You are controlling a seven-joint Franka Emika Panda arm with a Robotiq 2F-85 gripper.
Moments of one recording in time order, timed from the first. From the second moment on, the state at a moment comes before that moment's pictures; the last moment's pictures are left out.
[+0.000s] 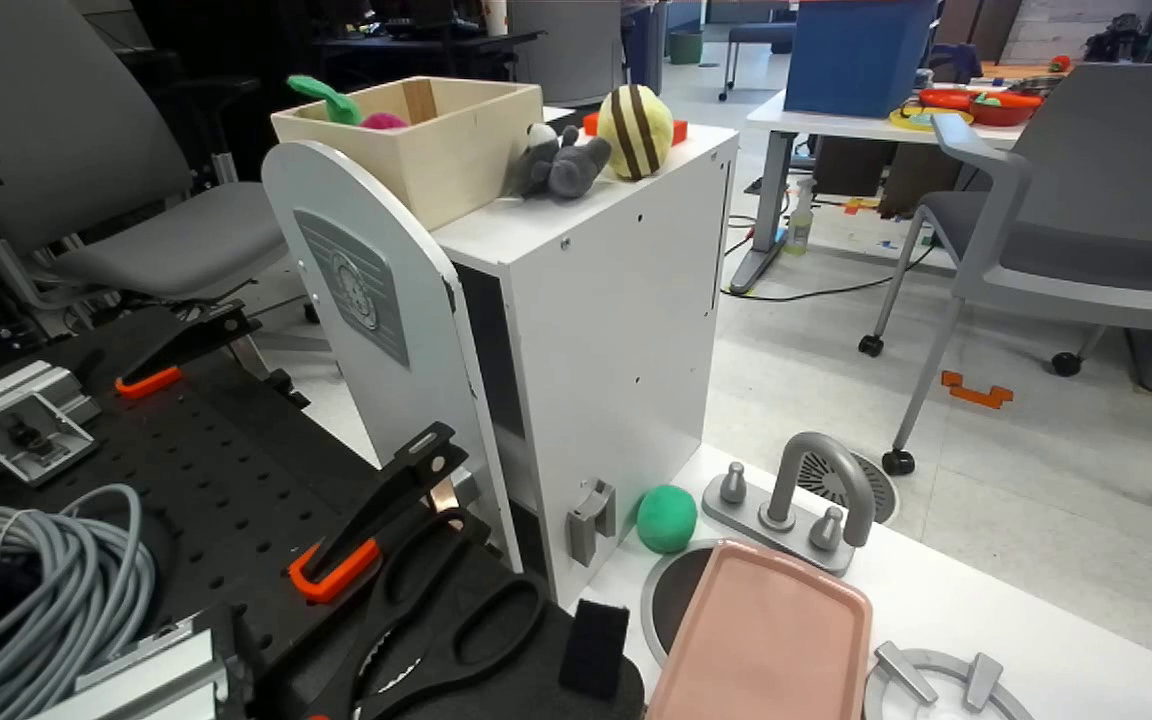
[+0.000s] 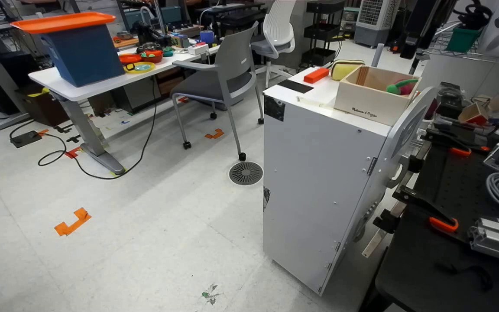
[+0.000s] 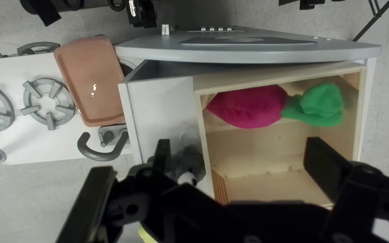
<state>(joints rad) -0.05 -0.19 -0.01 -2.54 -0.03 2.39 0.02</state>
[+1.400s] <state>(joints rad) 0.00 -0.17 -0.02 -2.54 0.22 2.44 -0.19</state>
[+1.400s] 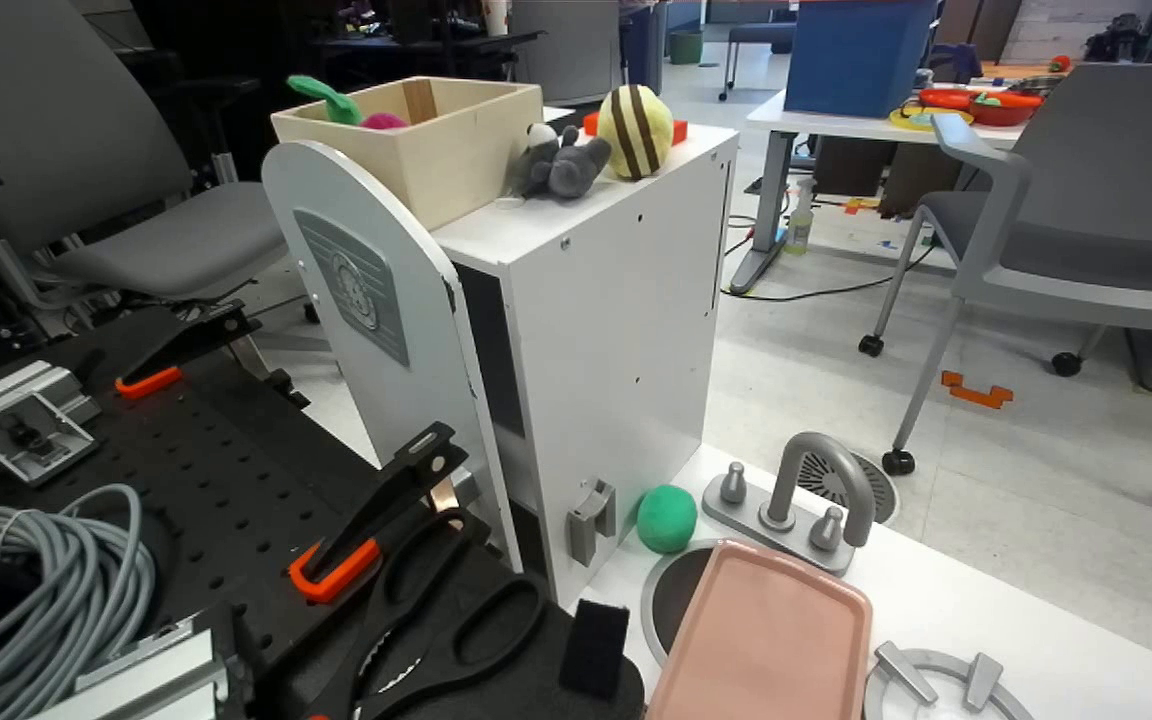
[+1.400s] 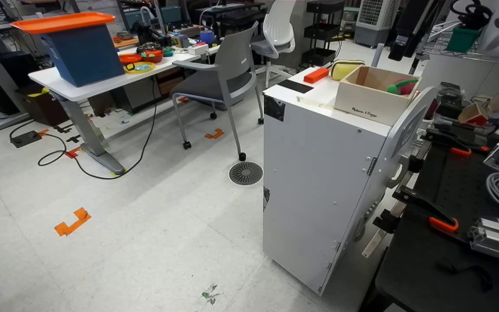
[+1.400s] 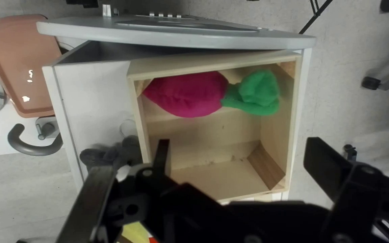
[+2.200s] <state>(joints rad) 0.00 -0.08 -0.02 -2.54 0.16 2.44 -0.10</state>
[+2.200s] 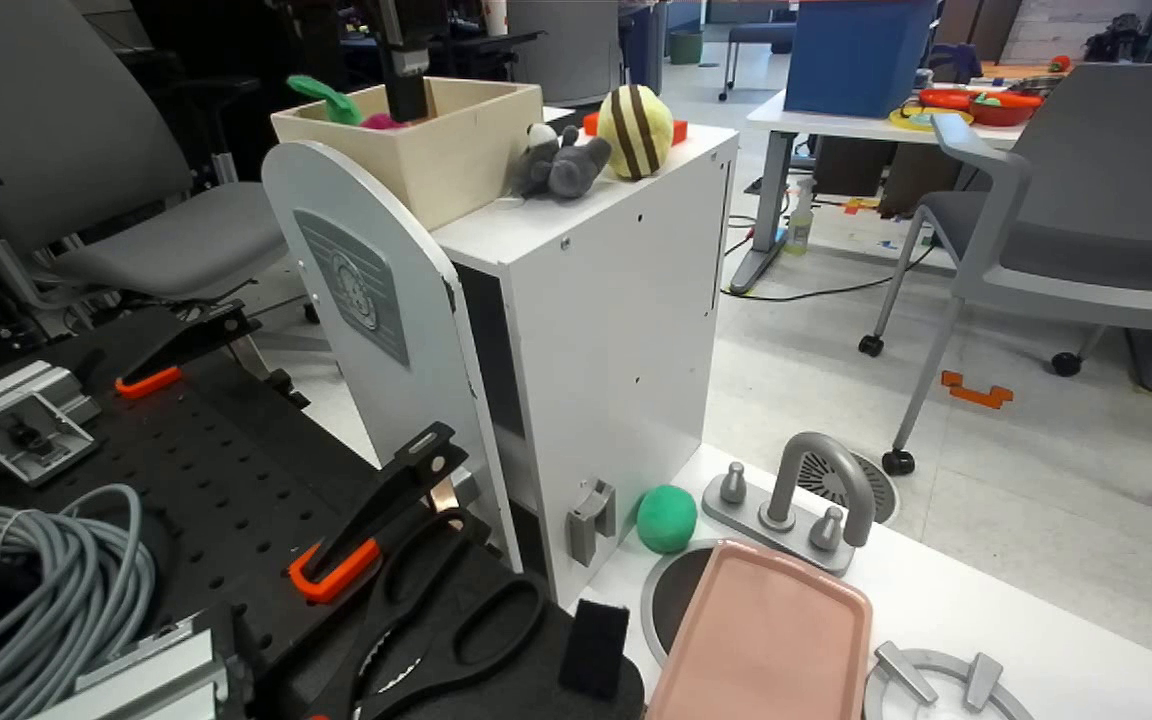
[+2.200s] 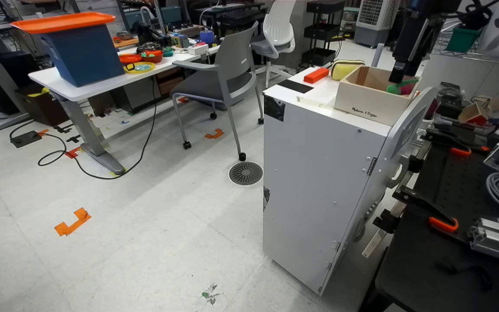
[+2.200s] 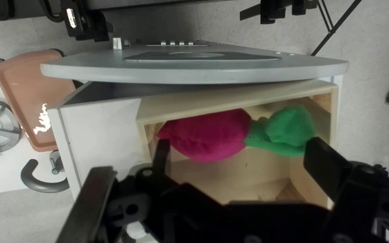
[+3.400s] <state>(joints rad) 0.00 -0.08 -0.01 -2.53 0.06 2.42 0.01</state>
